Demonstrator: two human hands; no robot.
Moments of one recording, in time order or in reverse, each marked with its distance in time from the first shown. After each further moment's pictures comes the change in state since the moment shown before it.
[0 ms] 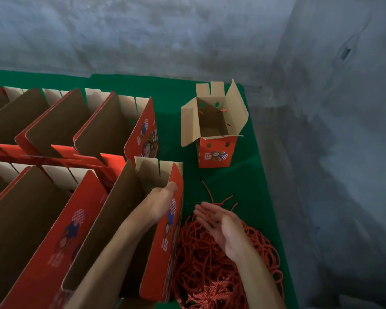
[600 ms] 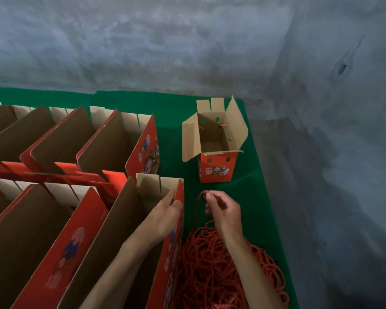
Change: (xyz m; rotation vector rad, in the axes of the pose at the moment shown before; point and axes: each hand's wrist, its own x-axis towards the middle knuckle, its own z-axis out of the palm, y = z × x) left_hand -0.006 0.012 0.004 0.002 -0.026 0.214; right_hand 0.027 -0.033 0.027 -0.729 0.164 -0.663
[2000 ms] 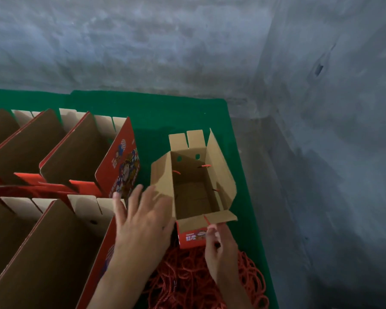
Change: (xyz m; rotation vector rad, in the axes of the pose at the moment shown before) left_hand -0.021 0.017 0.036 1.042 0.496 0.301; right_hand -0.042 0.060 -0.041 -0.365 0.166 -0.154
